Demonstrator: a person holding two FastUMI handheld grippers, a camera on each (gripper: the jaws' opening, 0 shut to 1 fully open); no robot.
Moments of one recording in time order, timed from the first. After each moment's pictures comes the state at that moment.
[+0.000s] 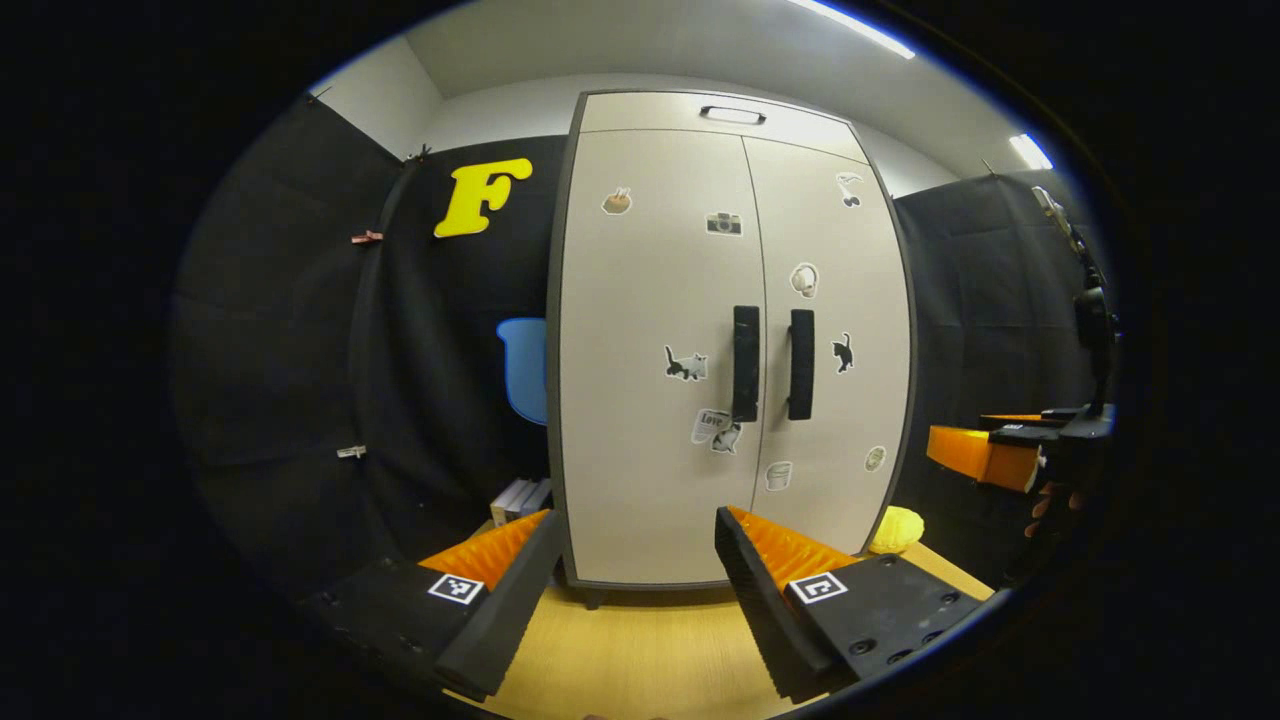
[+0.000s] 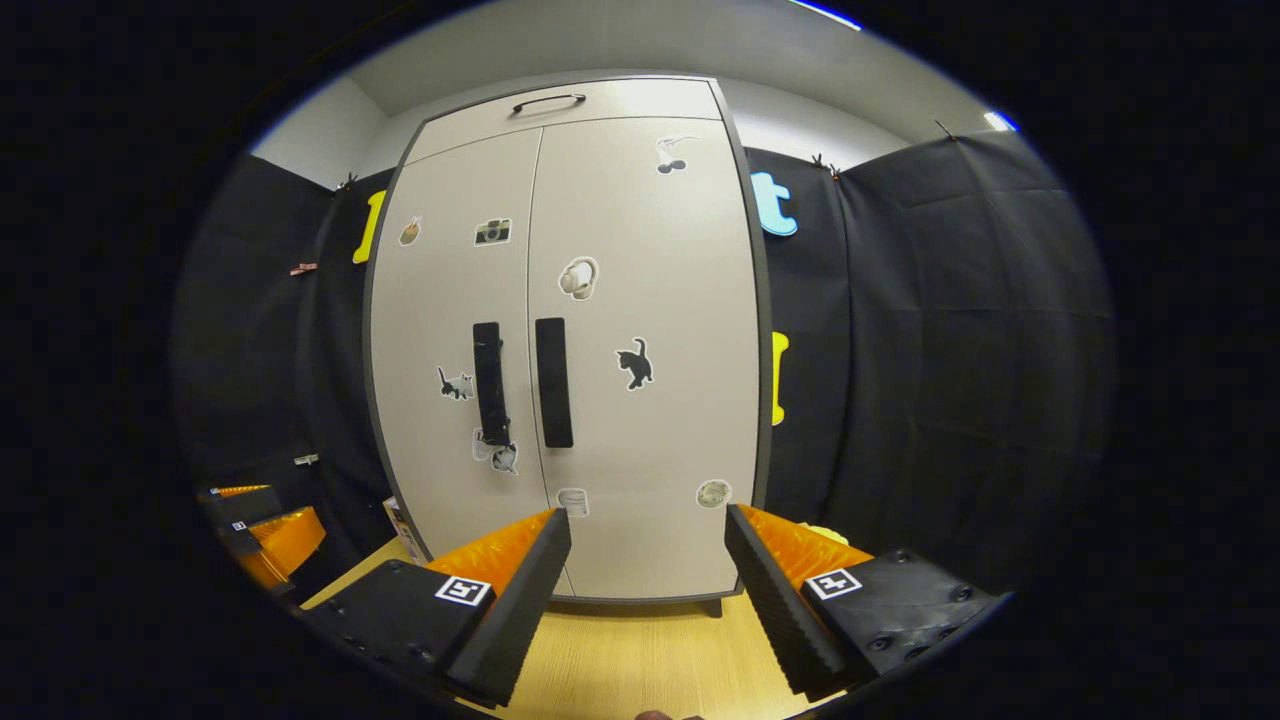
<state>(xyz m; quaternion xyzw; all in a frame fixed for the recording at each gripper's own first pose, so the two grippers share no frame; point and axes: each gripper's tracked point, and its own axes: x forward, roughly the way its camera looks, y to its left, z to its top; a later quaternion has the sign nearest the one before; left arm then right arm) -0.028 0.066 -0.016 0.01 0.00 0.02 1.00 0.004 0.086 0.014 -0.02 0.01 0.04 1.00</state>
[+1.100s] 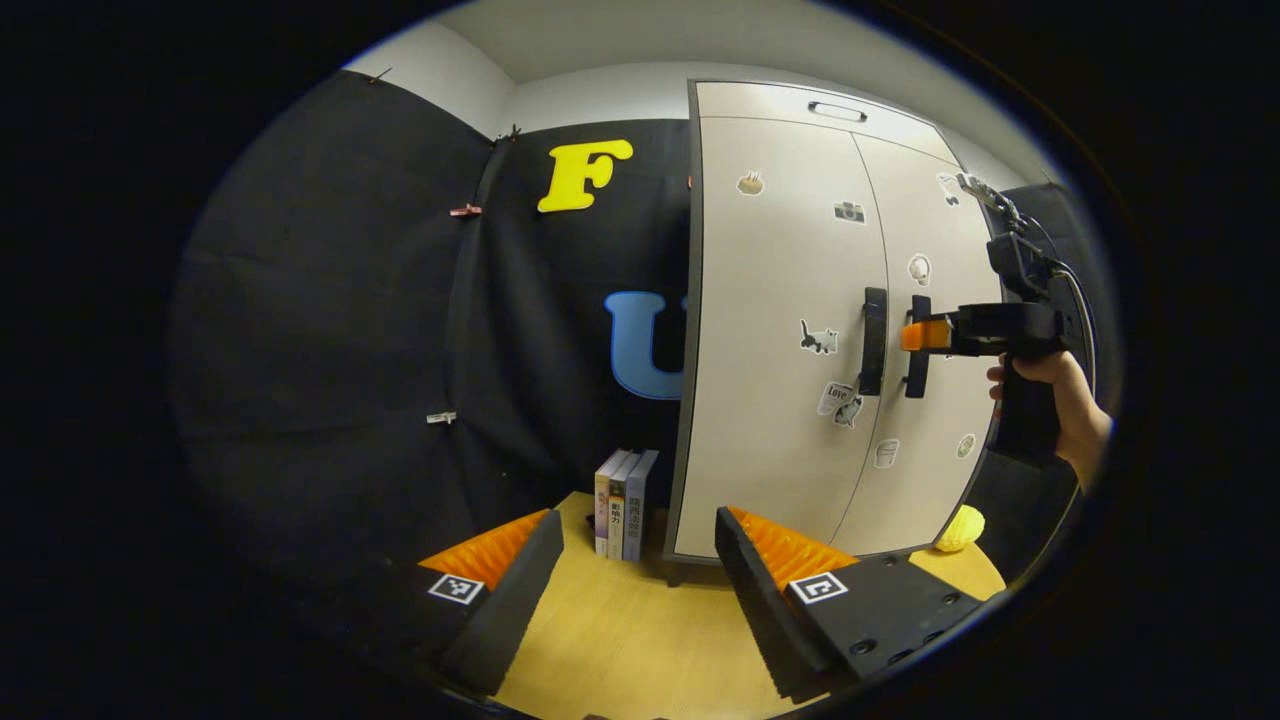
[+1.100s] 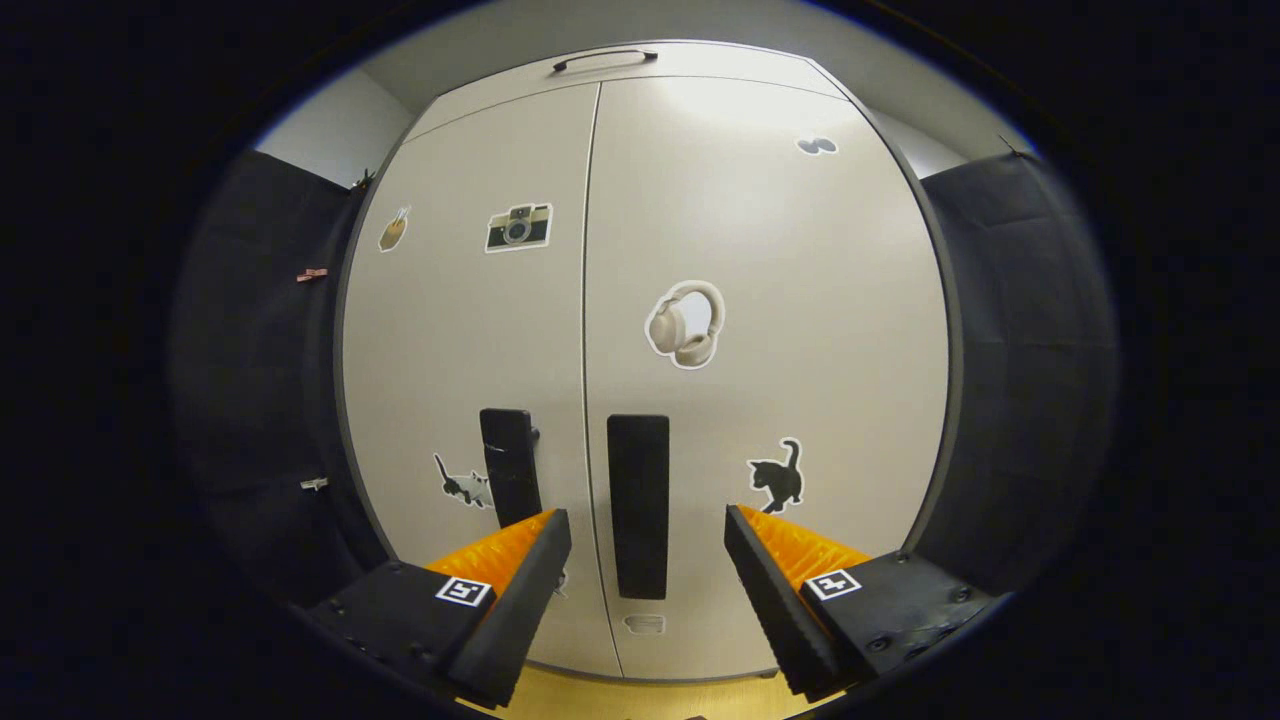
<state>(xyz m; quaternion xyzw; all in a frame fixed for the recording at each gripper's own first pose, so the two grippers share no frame) -0.066 0.166 -0.058 -0.03 0.04 0.14 0.99 0.158 0.185 0.063 -0.02 0.00 0.08 1.00</state>
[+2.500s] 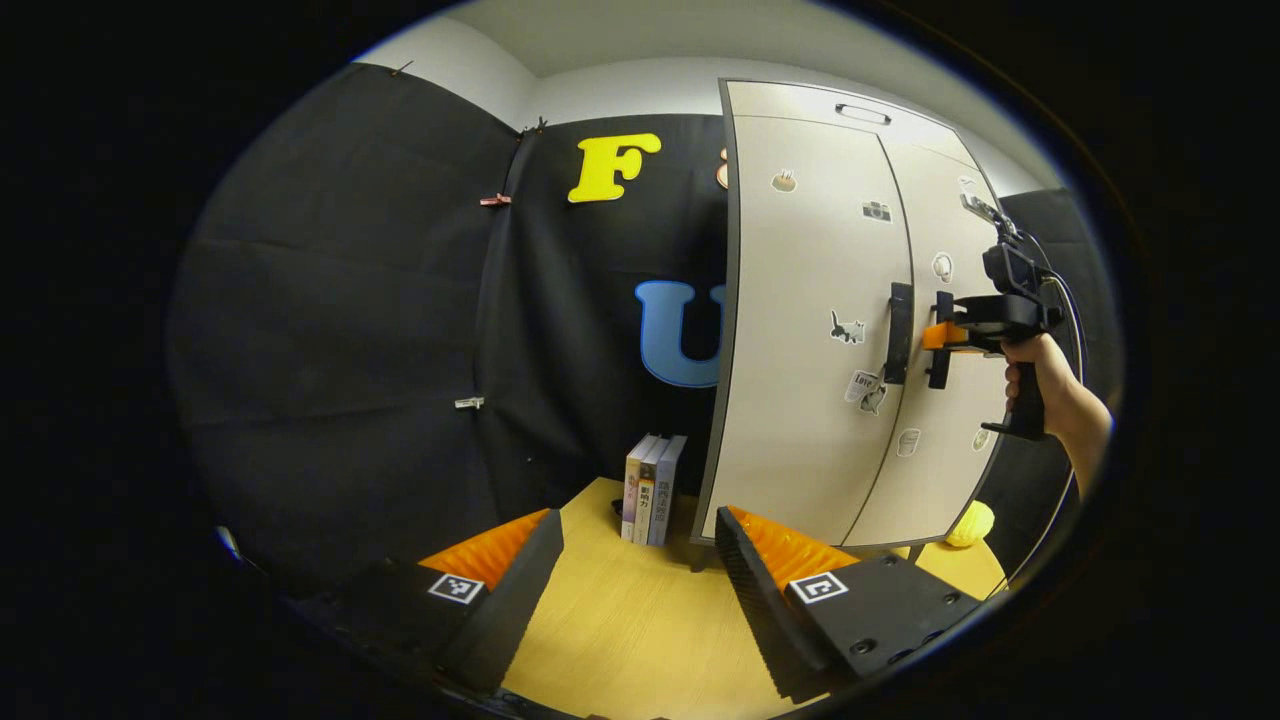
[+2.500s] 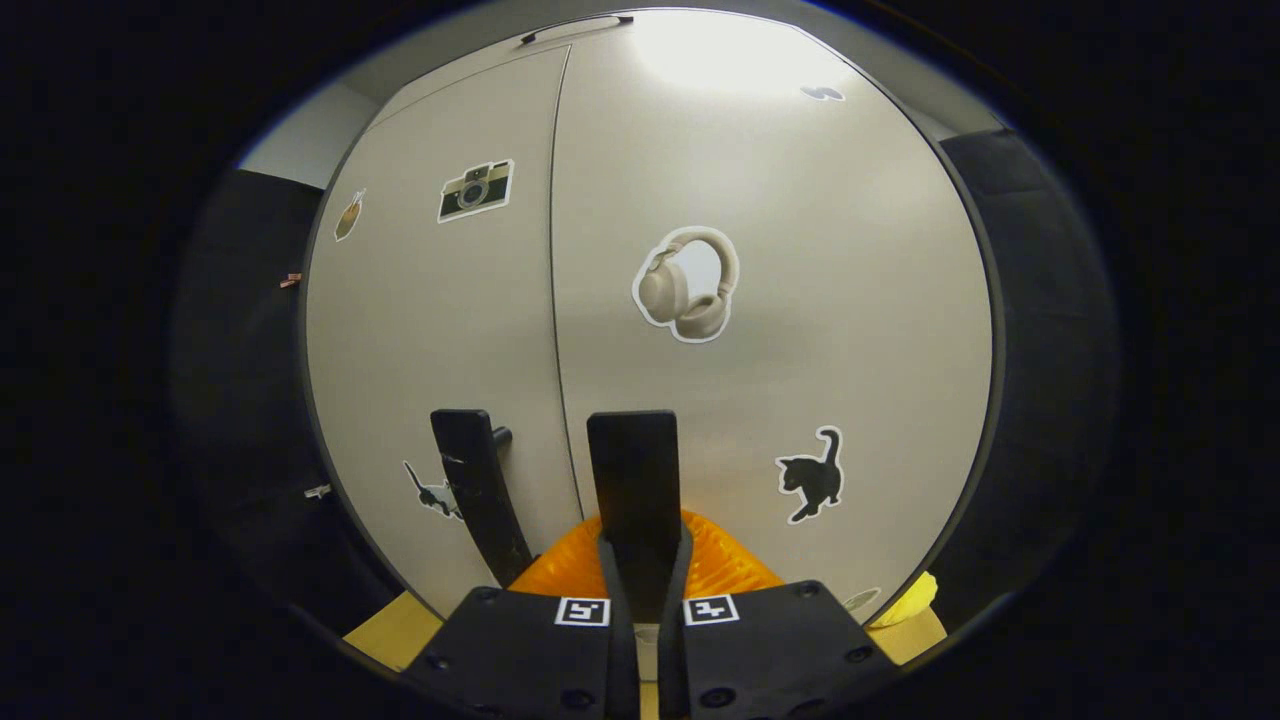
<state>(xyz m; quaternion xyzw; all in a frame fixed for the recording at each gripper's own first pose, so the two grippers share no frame) -0.098 0.189 -0.066 -0.04 0.05 0.16 0.98 0.182 0.189 0.054 0.01 0.03 0.09 1.00</state>
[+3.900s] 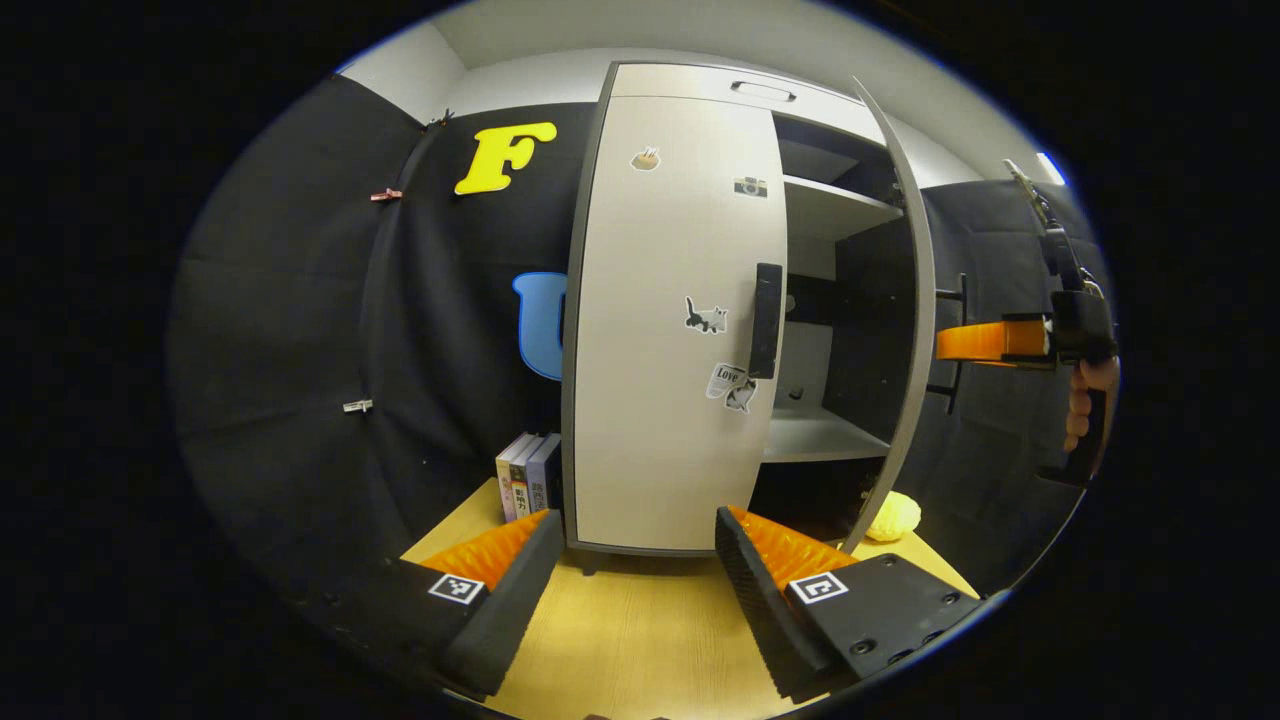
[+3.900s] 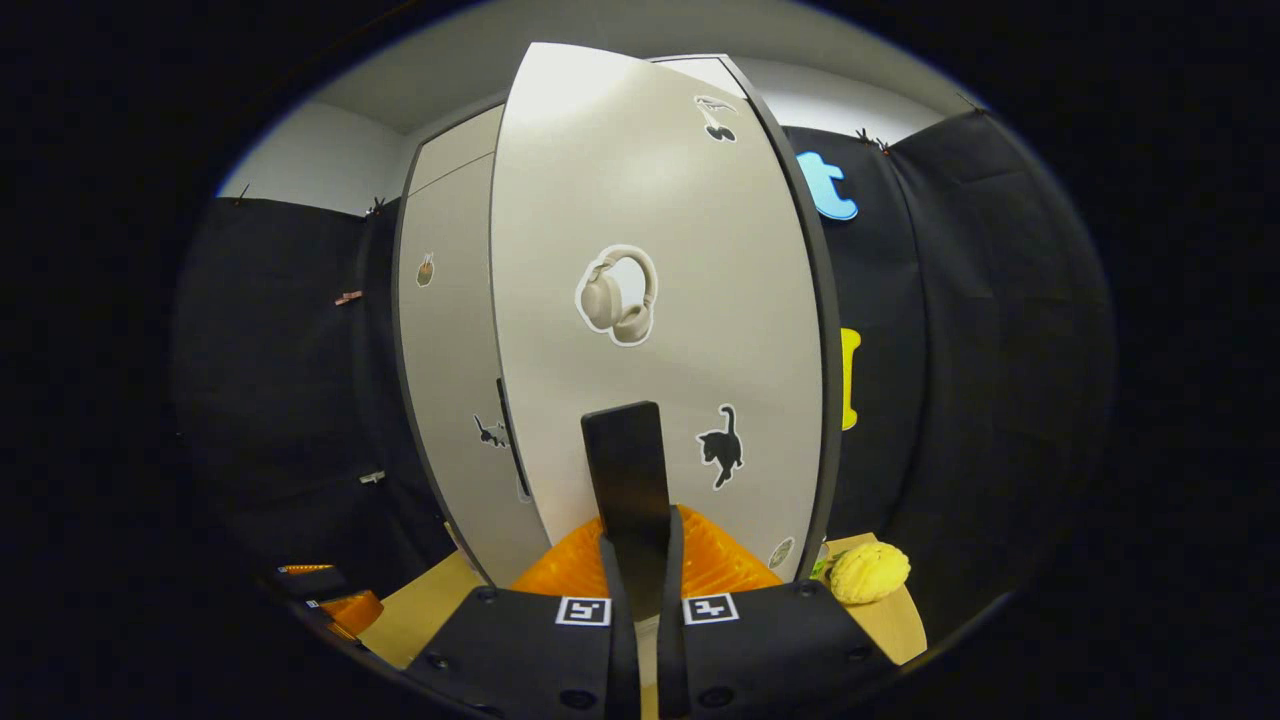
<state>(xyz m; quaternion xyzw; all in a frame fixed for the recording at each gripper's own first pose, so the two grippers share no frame) -0.032 0.065 -0.059 -0.03 0.06 0.03 1.00 0.072 0.112 0.062 0.02 0.04 0.15 0.99</state>
